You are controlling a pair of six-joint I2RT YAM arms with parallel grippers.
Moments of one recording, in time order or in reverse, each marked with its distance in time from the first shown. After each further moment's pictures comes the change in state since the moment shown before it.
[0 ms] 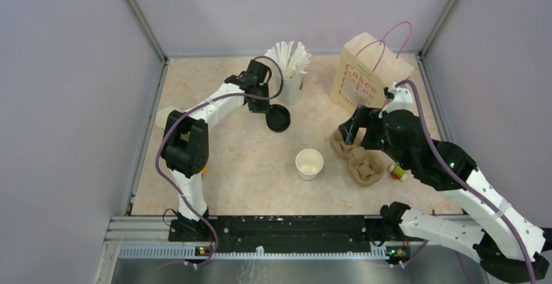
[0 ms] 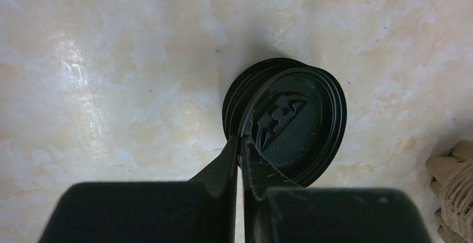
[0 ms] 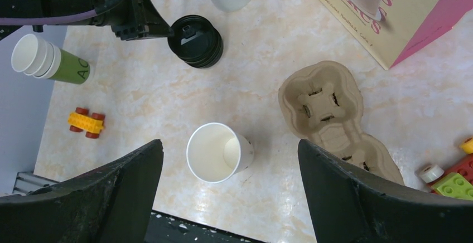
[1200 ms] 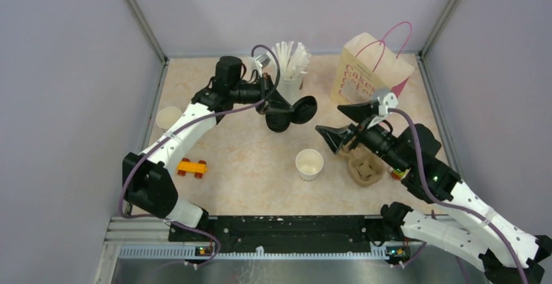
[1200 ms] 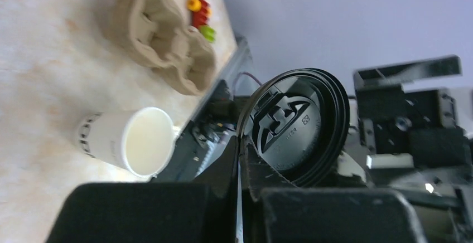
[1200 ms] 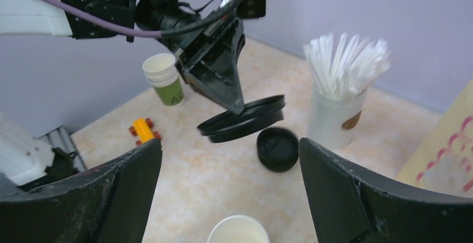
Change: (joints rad) left arm 0.024 -0.420 -0.212 0.313 0.906 -0.314; right arm 0.000 -0.130 -0.302 0.737 -0.422 -0.478
